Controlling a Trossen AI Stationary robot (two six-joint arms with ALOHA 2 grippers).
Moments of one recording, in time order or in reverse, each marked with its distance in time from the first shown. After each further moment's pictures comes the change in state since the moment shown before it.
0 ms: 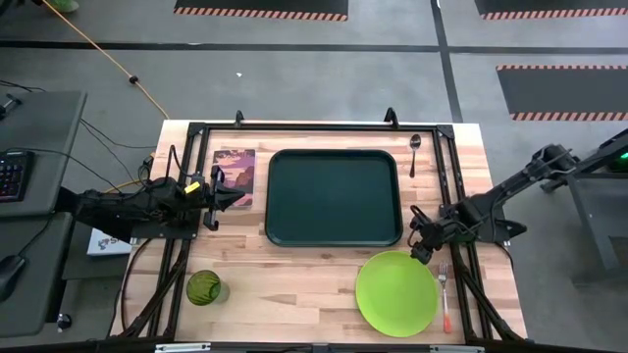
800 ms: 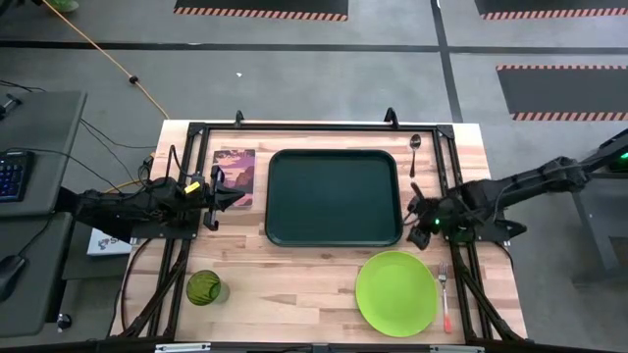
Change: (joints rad) left arm 0.000 0.000 0.000 0.000 0.000 0.000; right arm -0.243 -0.001 0.247 -0.262 -0.061 -0.257
